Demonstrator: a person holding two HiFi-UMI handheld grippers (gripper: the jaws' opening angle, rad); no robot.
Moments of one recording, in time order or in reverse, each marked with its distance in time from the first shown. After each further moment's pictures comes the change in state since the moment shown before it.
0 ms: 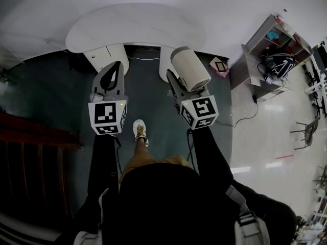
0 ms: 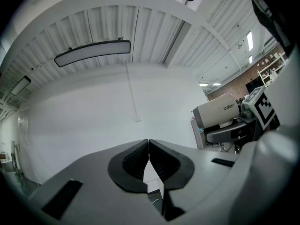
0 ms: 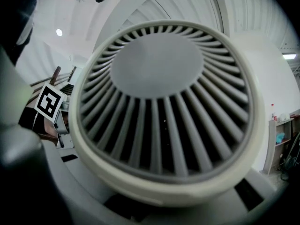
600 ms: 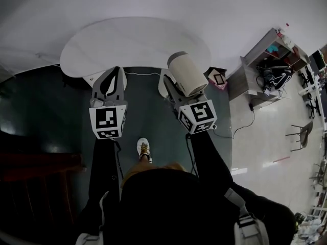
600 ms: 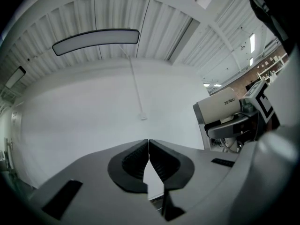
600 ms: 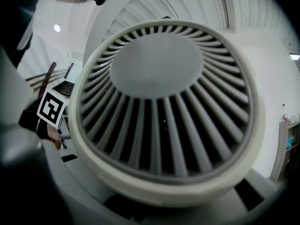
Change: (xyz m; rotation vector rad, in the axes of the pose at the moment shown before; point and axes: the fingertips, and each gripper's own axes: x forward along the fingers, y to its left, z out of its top) left arm 0.125 0.108 -0.026 -0.014 -0.005 -0.036; right arm 0.157 -0.021 0.018 -0.010 0.016 -0.018
